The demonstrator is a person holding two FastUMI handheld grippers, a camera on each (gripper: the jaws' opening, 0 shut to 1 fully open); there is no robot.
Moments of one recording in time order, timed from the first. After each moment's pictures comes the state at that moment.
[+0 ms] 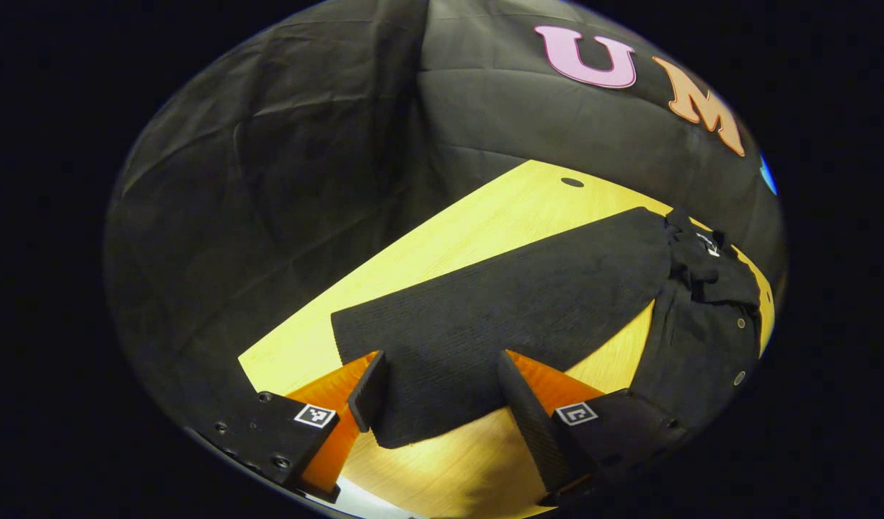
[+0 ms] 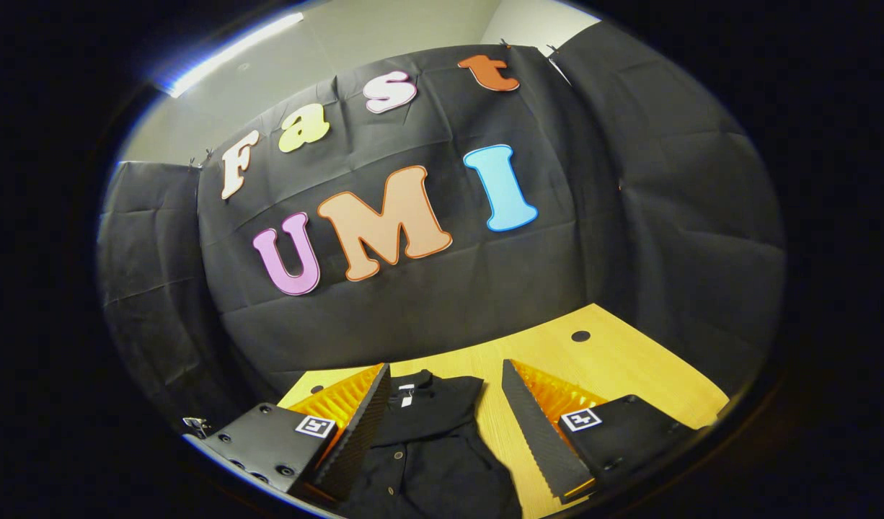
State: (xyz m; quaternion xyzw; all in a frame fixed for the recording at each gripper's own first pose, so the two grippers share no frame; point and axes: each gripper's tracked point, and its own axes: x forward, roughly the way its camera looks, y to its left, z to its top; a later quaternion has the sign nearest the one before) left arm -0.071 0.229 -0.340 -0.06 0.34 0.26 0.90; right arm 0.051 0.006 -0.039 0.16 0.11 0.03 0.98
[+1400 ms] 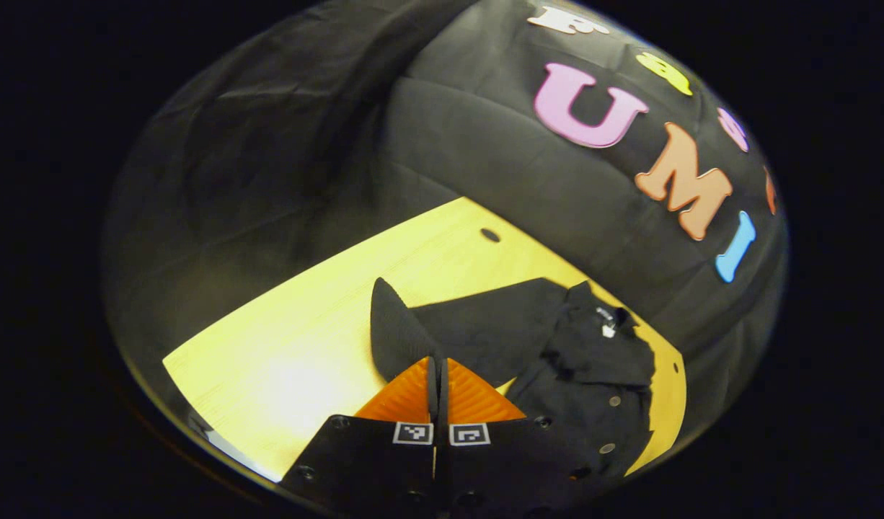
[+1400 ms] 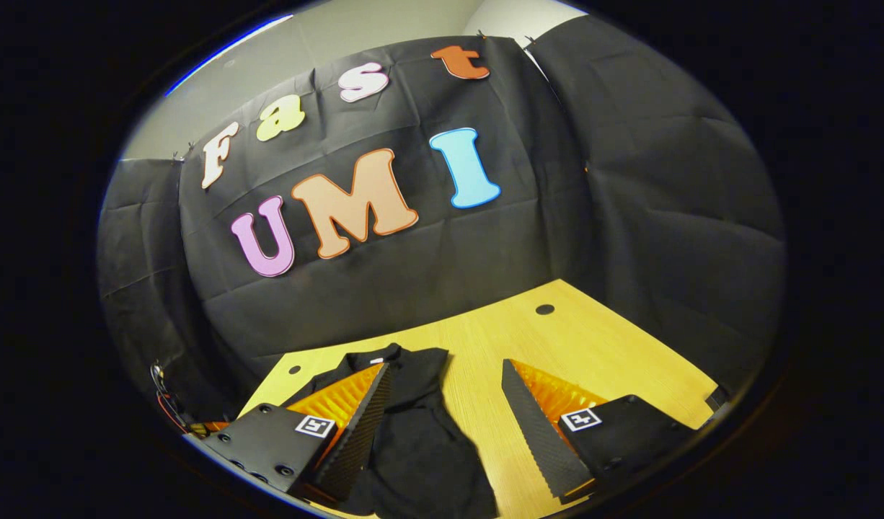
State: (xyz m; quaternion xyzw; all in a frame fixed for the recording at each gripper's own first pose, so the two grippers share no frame) left arm 0.029 0.137 -0.232 -0.21 0.25 0.10 0.94; right arm 0.002 -0.039 -0.103 0.17 0.16 -0.01 0.97
